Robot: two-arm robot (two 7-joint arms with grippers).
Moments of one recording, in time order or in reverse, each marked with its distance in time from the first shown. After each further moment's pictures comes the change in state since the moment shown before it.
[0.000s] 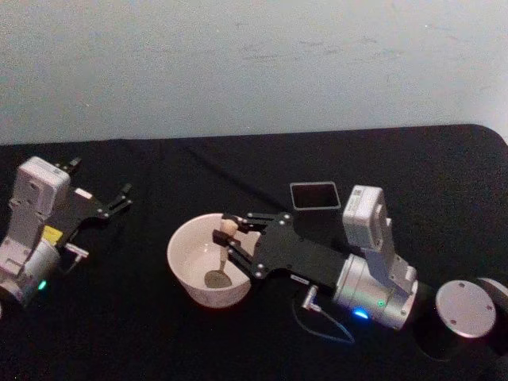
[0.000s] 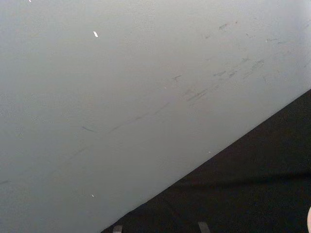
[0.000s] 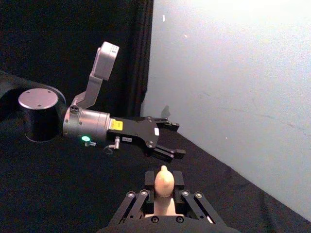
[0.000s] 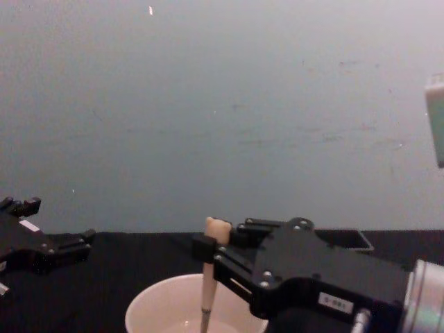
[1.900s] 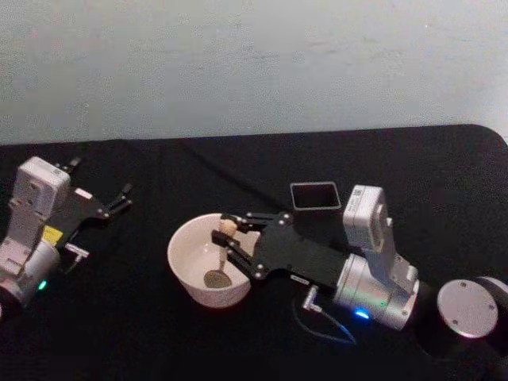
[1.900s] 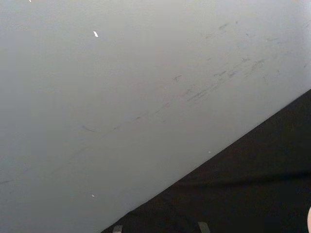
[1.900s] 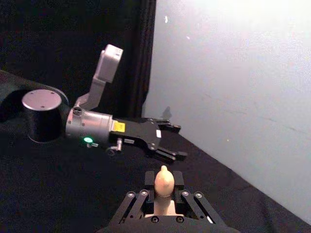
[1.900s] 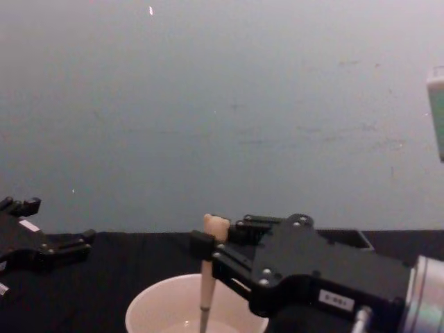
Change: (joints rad) left arm 0.000 0.000 0.000 0.000 0.000 0.000 0.000; right arm -0.005 0.008 0.001 -0.020 -0.005 0.005 0.000
